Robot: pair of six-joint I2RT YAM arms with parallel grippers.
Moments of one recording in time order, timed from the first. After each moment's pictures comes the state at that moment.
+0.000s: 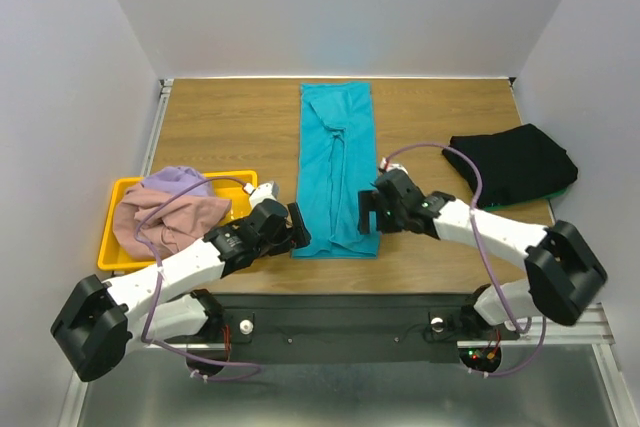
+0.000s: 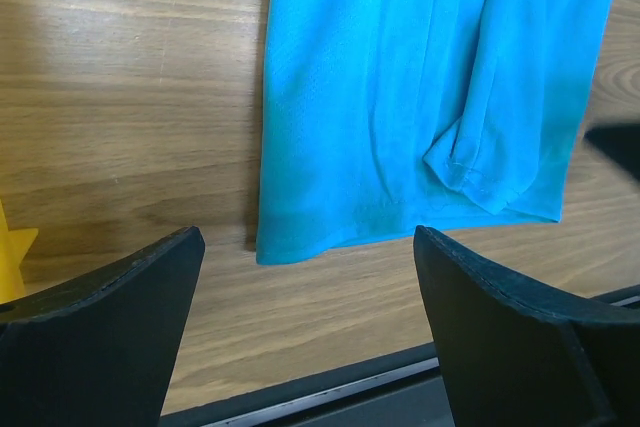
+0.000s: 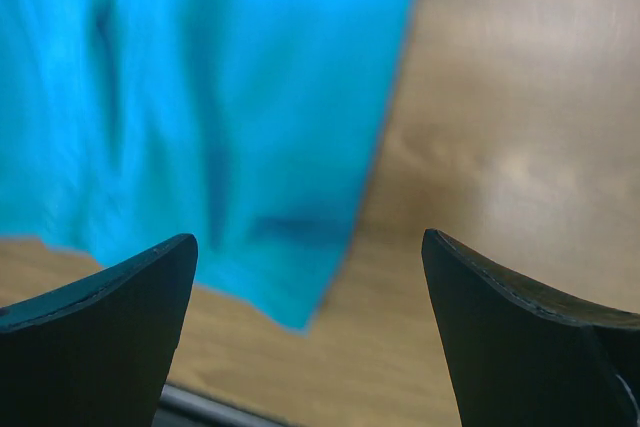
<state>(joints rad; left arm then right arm) -0.81 1.01 0.51 -0.32 -0.21 -0.92 0.72 1.43 0.85 -0.36 0.17 0.57</state>
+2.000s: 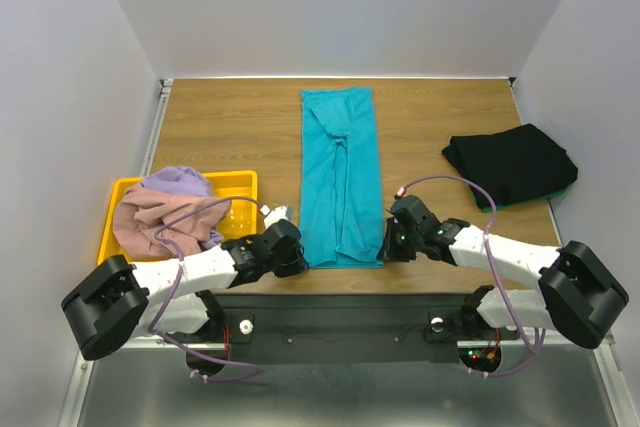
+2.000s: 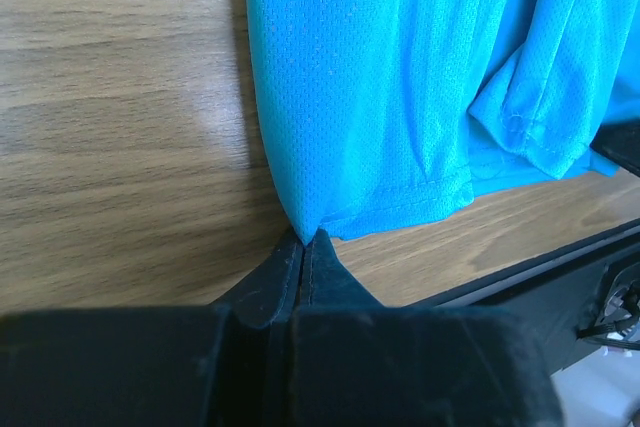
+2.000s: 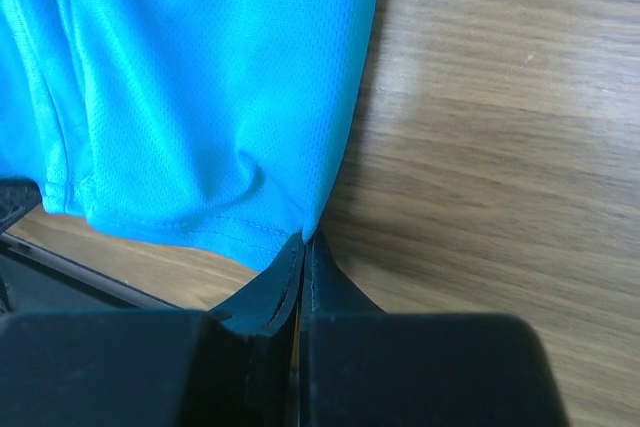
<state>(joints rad) -0.94 1.12 0.38 -0.17 -0.11 -1.05 0.73 1.24 0.52 -0.27 -0.05 0.82</state>
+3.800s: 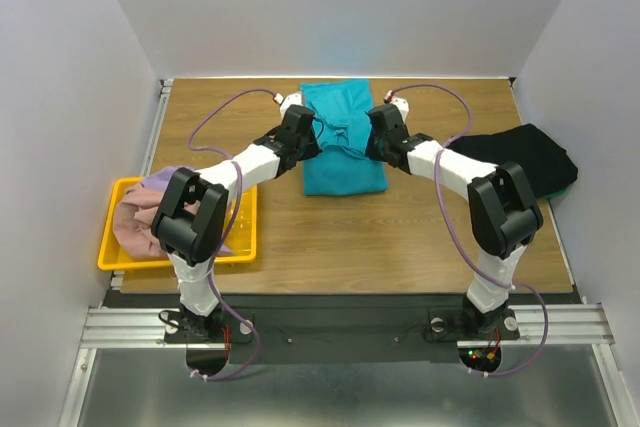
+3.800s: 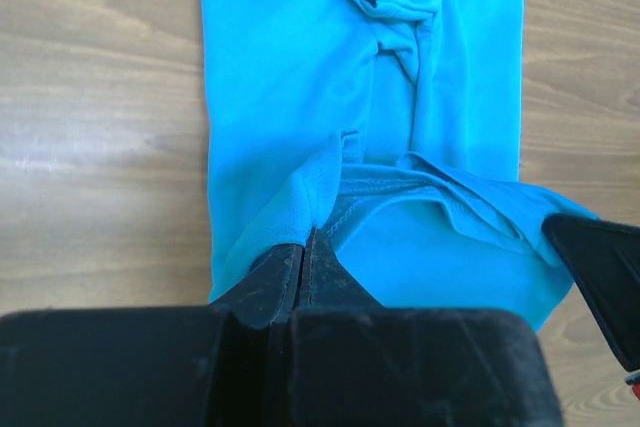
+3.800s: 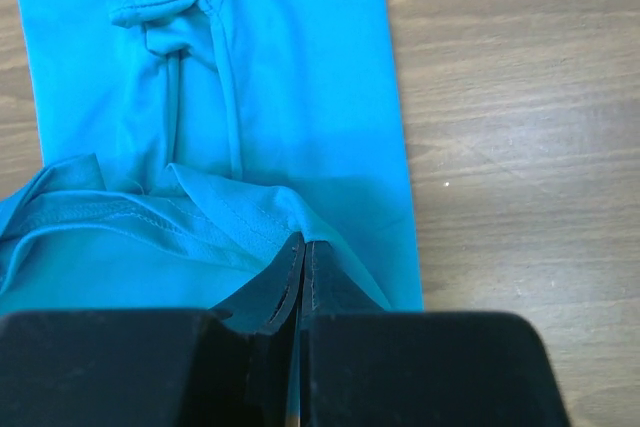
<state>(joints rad) -0.55 1.81 1.25 -0.10 -0.19 -0.65 0.50 1.84 1.30 -0.19 0.32 0.57</state>
